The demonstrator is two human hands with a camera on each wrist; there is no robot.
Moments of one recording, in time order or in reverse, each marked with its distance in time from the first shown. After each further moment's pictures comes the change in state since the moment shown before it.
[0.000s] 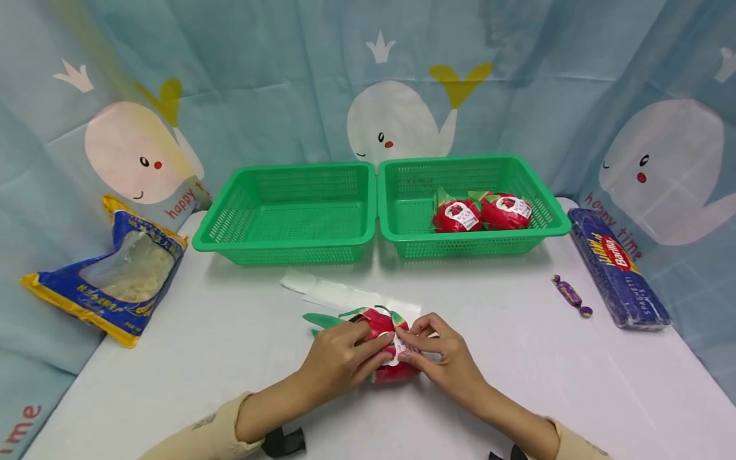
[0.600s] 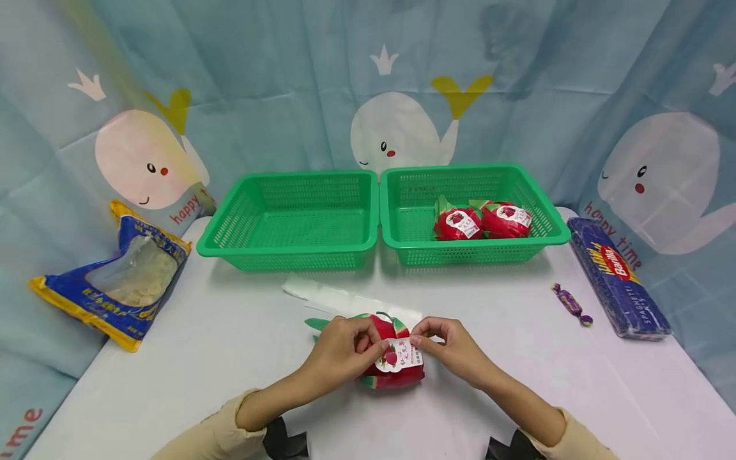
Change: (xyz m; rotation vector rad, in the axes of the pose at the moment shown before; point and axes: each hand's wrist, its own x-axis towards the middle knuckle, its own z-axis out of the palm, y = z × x) left_hand 0.022 0.000 -0.011 -0.517 -0.194 -0.575; right_hand 0.023 0.004 -0.021 0.268 -0.294 0.597
